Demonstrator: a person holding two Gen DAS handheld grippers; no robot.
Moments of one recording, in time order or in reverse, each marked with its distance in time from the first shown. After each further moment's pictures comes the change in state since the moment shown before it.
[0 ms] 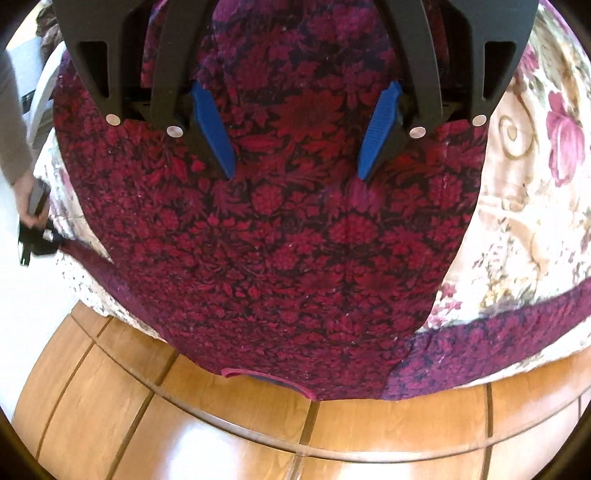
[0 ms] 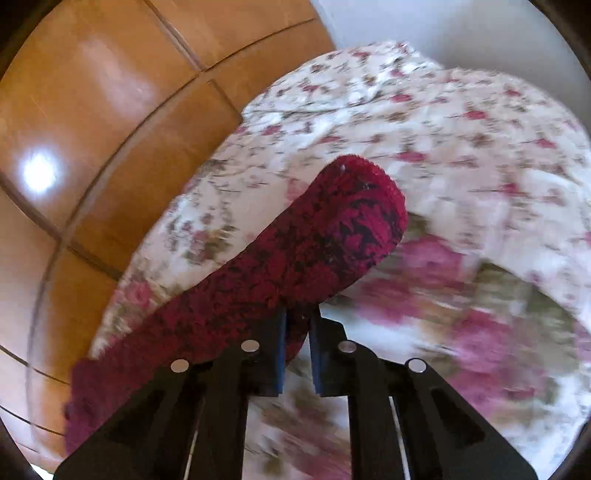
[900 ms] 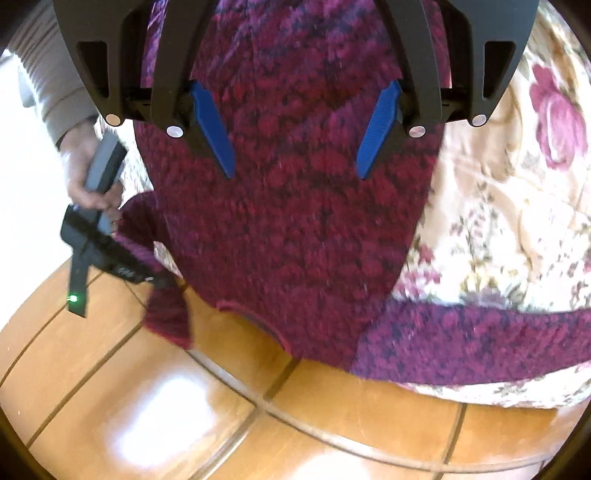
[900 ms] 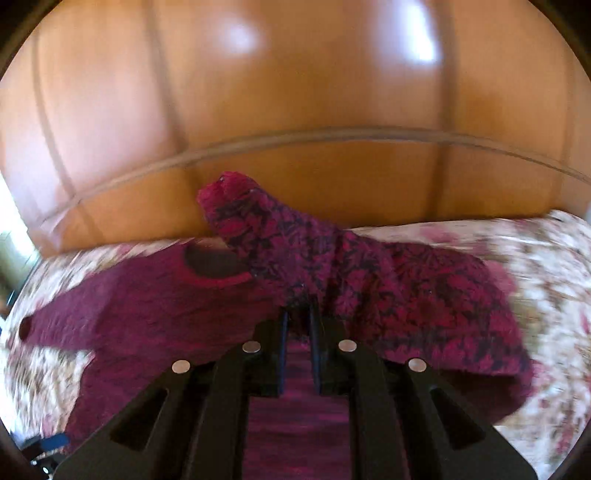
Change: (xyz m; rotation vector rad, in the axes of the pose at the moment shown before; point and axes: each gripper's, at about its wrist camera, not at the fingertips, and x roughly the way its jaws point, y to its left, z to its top) left arm -0.028 0.051 0.047 -0.223 -0.079 -0.158; right arm -0.046 0.357 -0.209 -0.862 0.061 0.378
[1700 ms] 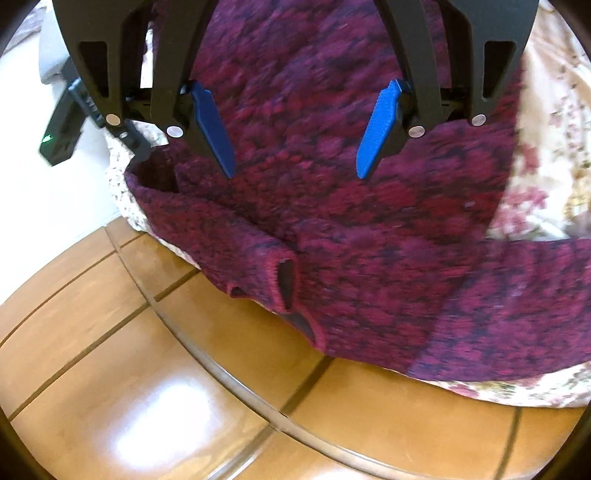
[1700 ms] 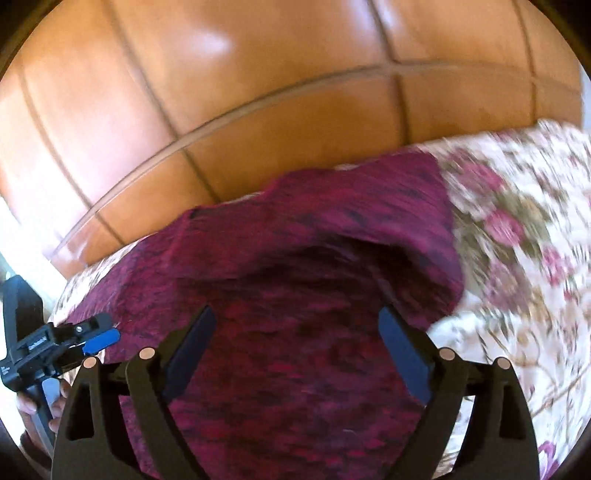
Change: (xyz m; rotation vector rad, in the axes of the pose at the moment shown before) left arm 0.091 -0.030 0.082 -0.042 0.075 -0.091; right arm -0.040 -0.062 -0.079 0.241 0.027 0.091
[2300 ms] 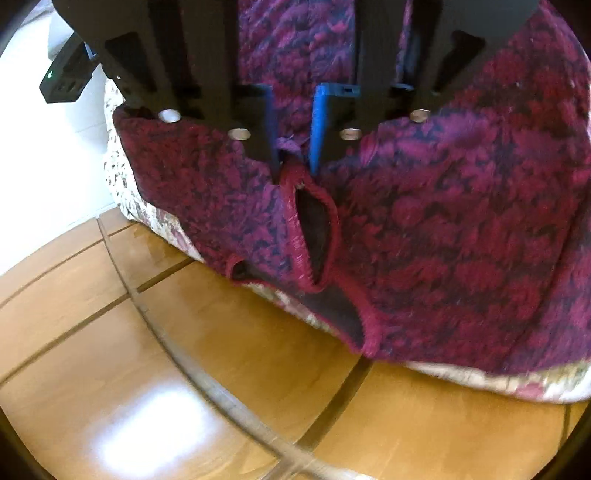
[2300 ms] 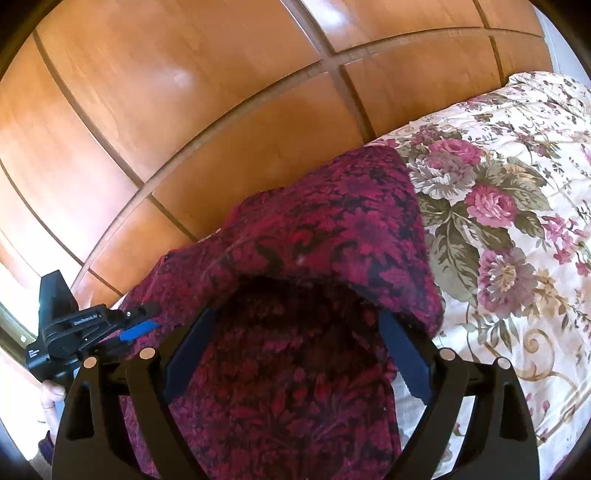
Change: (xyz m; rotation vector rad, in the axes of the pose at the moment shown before) left arm 0.078 -0.030 0.057 -0.005 0.031 0.021; right arm 0.020 -0.041 0.018 0.170 -0.066 0.036
